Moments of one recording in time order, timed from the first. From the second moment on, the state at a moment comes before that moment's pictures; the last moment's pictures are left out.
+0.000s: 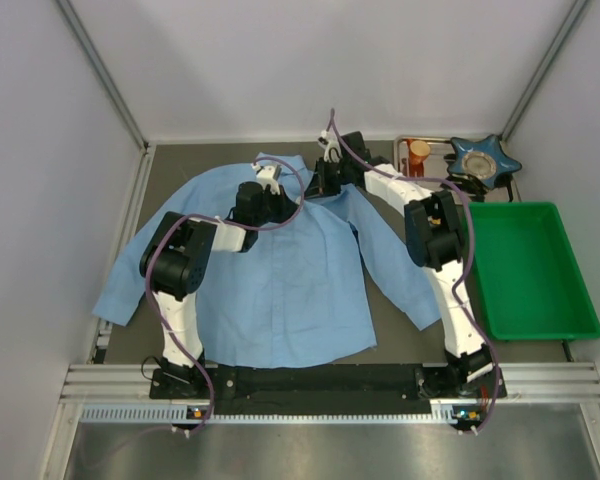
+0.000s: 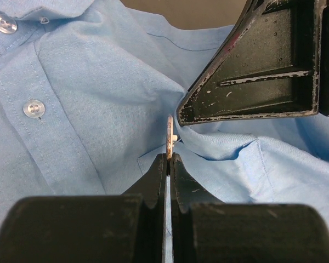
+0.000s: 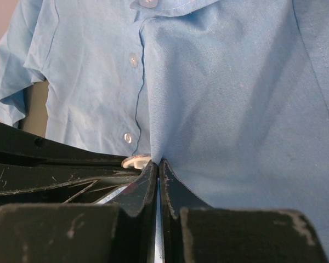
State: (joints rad) left arm -0.35 2.00 1.00 0.65 0.30 -0.34; right arm 0.44 2.44 2.03 -0.34 -0.64 0.41
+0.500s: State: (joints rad) left arm -0.33 2.00 1.00 0.68 0.30 -0.39; right arm 0.43 2.44 2.02 -0.32 -0.64 0.42
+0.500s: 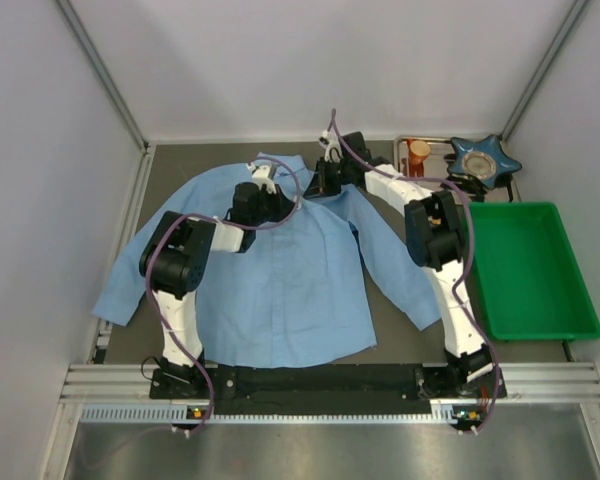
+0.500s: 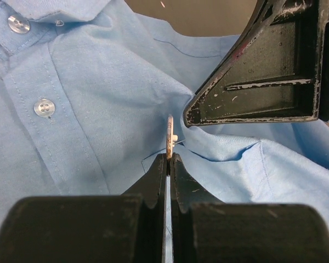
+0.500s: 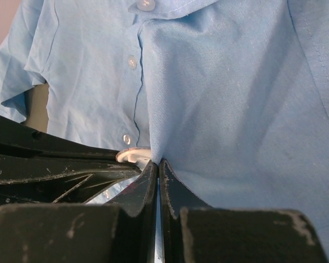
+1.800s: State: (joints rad) left arm -0.32 2.01 0.96 0.78 0.35 -0.57; right arm 0.41 2.44 1.96 -0.27 -0.69 0.44
